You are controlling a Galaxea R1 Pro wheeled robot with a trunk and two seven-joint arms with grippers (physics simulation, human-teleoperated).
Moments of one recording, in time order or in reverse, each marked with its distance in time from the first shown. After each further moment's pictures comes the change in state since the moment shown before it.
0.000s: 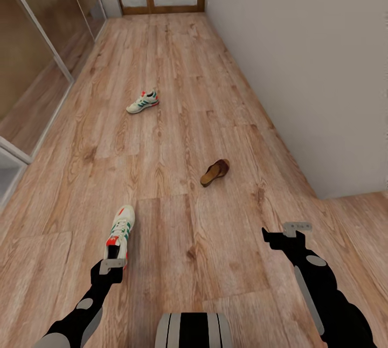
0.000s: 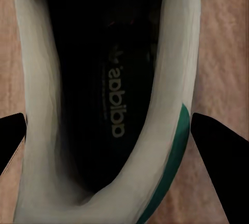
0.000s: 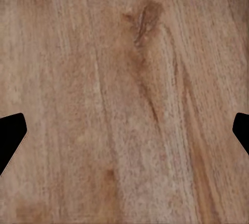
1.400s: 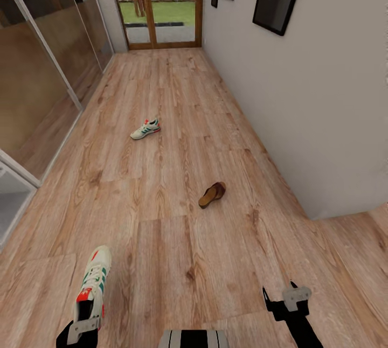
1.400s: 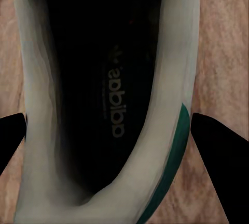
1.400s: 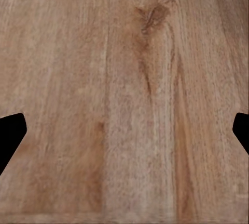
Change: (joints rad) left arm 0.340 0.019 0.070 -0.132 0.091 -0.084 0.018; right arm 0.197 0.005 -0.006 0.532 0.217 -0.791 -0.011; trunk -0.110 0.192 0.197
